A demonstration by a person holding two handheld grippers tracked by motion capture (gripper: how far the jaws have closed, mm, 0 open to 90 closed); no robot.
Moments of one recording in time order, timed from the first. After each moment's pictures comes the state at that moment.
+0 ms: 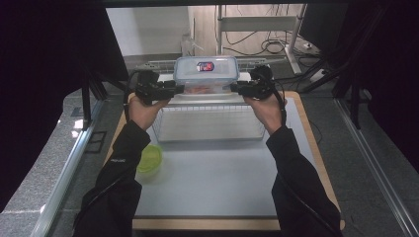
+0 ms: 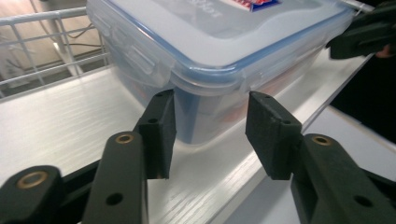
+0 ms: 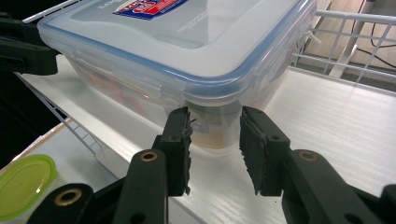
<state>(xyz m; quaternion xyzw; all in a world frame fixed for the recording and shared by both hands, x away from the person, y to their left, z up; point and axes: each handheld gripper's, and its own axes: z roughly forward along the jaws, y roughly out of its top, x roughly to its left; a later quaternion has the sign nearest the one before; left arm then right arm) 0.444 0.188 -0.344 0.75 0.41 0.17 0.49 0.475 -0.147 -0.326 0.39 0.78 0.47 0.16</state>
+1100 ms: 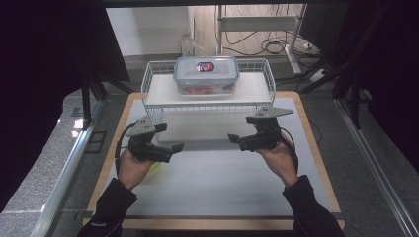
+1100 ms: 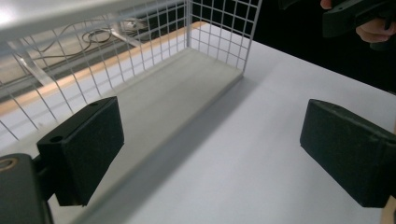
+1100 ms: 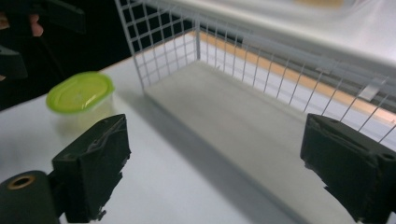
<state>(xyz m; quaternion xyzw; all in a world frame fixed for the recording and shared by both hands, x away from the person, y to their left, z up) 0.314 0.186 -0.421 0.77 0.32 0.17 0.52 0.371 -0.169 -0.391 0.29 0.81 0.48 0.15</state>
